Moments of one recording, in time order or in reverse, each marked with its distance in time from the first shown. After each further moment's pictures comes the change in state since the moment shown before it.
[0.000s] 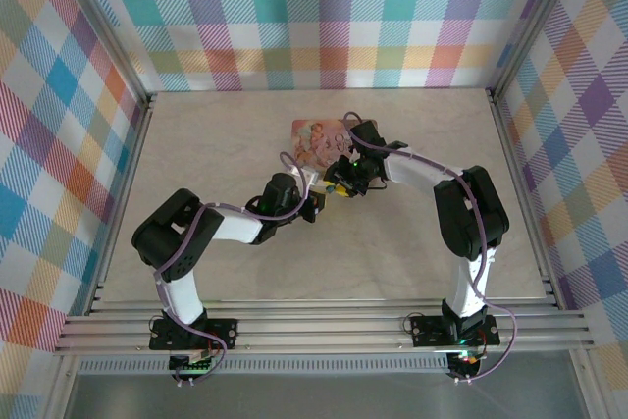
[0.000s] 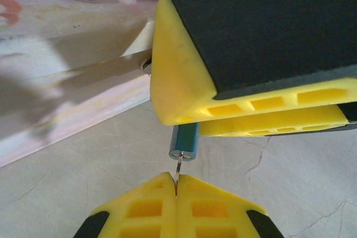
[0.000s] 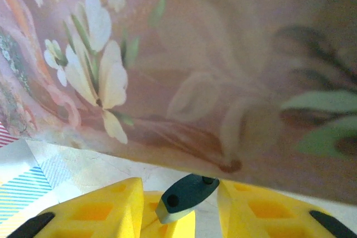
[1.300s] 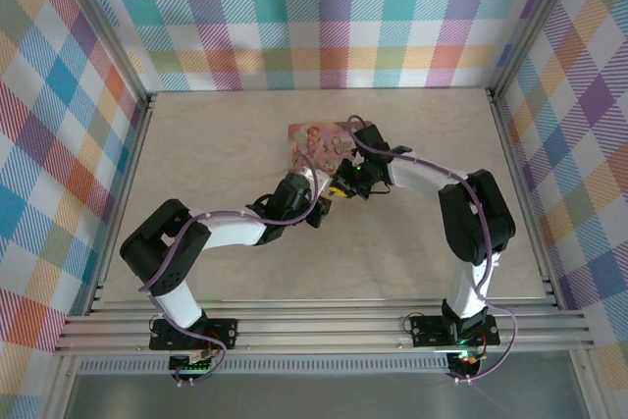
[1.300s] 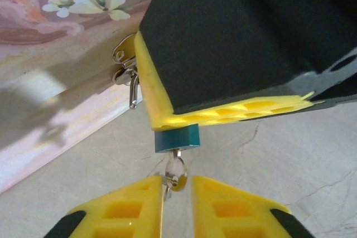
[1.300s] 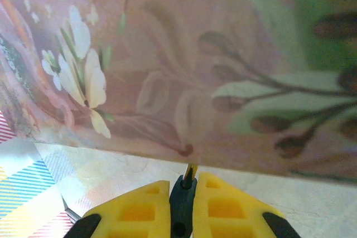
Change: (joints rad) left arm -0.097 -0.117 0.066 -0.284 -0.161 0.118; right arm -0.014 -0.052 -0.085 0.061 -0.022 0.009
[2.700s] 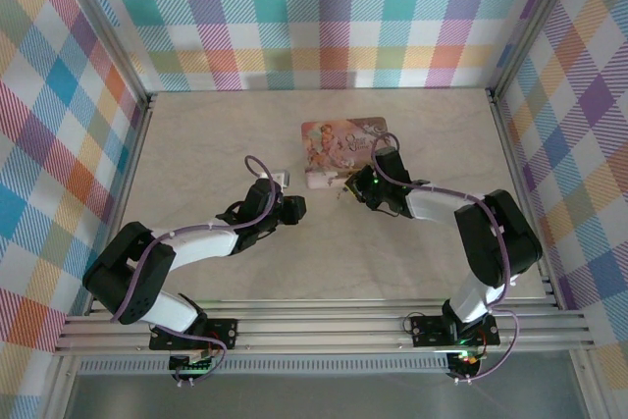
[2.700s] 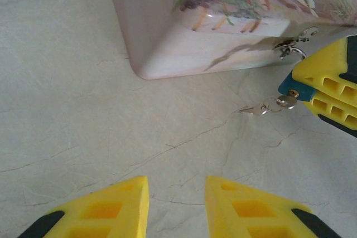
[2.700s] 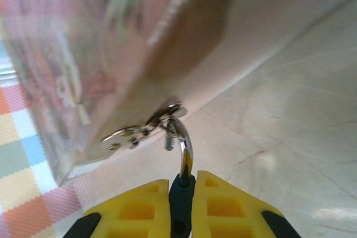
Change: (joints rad) left arm 0.117 -0.214 -0.178 -0.064 -0.027 -0.430; right arm -0.019 -0.190 -0.370 0.445 0.237 0.324
